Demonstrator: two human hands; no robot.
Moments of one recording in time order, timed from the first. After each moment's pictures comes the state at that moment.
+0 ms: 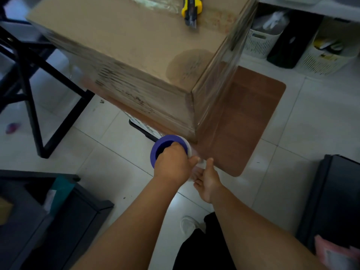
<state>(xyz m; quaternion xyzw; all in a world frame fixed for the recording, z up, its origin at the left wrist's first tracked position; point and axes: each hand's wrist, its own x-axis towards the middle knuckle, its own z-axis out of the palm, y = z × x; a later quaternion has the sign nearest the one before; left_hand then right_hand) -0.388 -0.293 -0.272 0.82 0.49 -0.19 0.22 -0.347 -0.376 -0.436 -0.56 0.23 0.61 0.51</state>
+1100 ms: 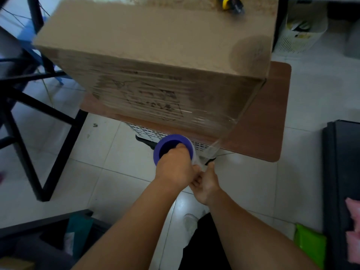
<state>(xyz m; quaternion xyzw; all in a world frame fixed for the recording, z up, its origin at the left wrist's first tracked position) -0.470 -0.181 -0.269 0.90 0.32 -0.22 0.20 -0.455 -0.265 -0.429 -0.44 0.36 0.49 0.66</state>
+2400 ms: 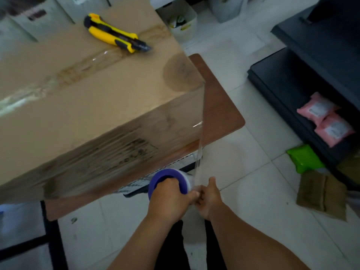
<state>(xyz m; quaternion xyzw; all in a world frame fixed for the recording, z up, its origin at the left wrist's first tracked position) -0.467 -0.115 -0.261 0.92 0.08 -0.33 0.22 -0.495 -0.211 -0.407 -0.32 0.54 0.25 0.74</state>
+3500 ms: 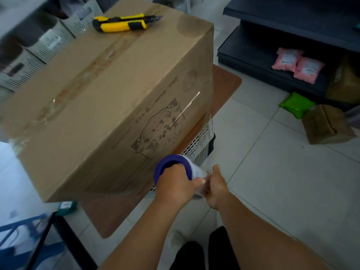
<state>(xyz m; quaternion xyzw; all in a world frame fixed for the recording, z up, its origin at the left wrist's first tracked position) -0.494 0.042 -0.256 0.93 -0.15 -0.30 0.13 -0.545 -0.041 -0.388 -0.23 0.60 0.11 0.76</state>
